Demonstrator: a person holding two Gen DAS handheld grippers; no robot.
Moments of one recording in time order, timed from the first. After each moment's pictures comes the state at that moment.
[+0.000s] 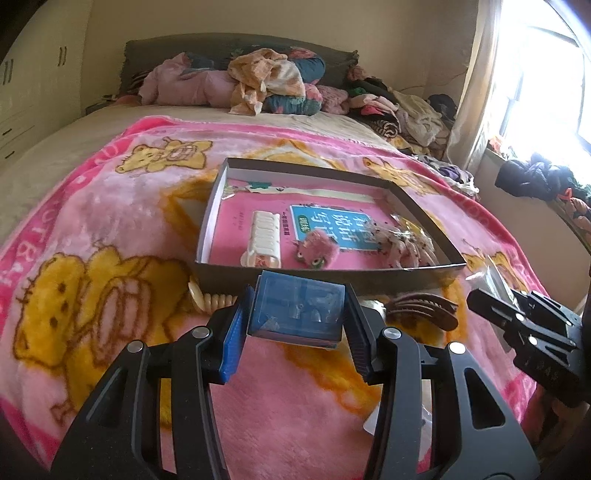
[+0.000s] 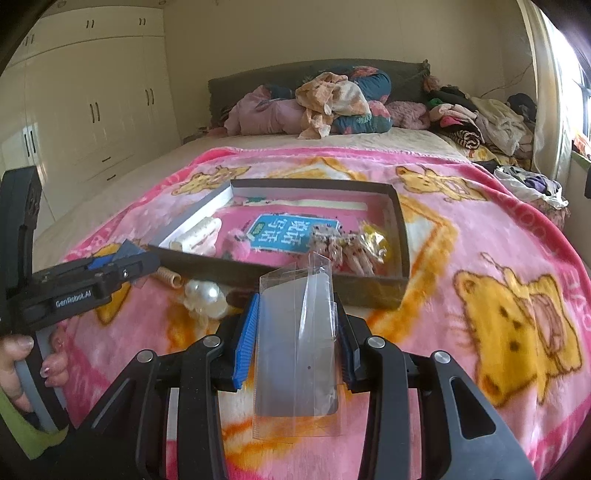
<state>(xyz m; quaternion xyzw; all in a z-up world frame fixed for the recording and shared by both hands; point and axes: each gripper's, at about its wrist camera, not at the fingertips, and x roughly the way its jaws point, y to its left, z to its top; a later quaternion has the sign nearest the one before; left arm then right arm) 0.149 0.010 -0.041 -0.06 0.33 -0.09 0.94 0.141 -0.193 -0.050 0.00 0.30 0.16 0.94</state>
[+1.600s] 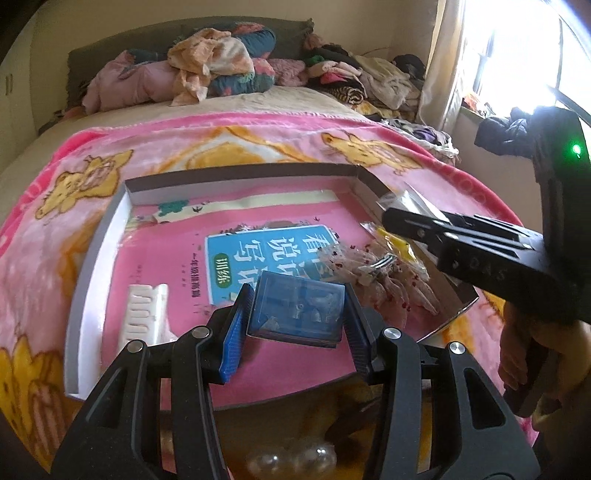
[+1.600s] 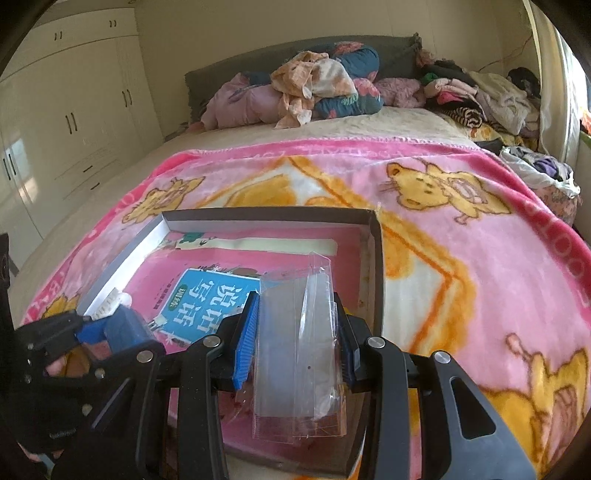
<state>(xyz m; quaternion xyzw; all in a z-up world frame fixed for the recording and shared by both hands) 0.253 -0.068 -0.058 0.00 0.37 -0.16 0.91 0.299 -0.226 -0.057 0.03 0.35 0.16 0.92</state>
